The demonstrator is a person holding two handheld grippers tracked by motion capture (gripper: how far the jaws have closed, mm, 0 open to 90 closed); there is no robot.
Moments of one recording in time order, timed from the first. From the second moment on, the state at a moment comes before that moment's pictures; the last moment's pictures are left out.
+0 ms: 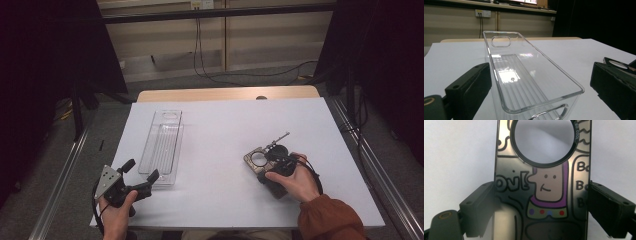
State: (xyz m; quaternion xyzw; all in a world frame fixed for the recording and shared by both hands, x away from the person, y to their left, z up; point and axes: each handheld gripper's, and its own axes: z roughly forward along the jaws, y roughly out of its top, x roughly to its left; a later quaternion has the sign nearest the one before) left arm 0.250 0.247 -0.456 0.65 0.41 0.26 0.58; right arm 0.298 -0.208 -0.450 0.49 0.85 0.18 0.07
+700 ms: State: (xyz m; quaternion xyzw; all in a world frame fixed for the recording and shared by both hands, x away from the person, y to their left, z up) left arm 0.249 0.248 -0.455 0.65 0.41 0.26 0.58; right arm 0.293 -0.216 -0.433 0.46 0.83 0.28 0.11
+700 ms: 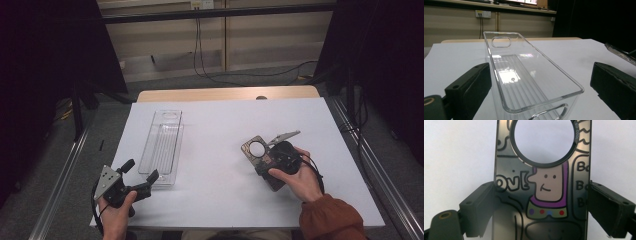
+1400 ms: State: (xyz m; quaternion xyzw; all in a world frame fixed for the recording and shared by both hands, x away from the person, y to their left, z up) left arm 0.251 0.246 -0.454 0.66 0.40 0.25 0.59; right arm 0.290 -0.226 -0.431 0.42 0.81 0.37 0.15
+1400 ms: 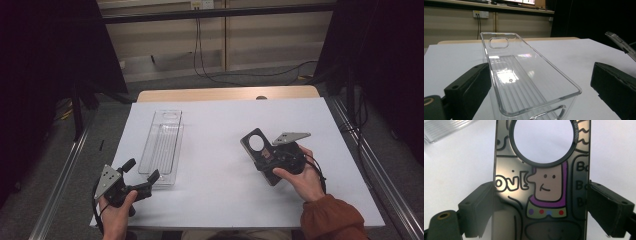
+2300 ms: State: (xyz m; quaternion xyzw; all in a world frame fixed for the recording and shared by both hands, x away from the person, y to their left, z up) left arm 0.266 0.220 -0.446 0.68 0.36 0.23 0.60; right arm 0.286 -0.222 -0.440 0.35 0.78 0.49 0.19
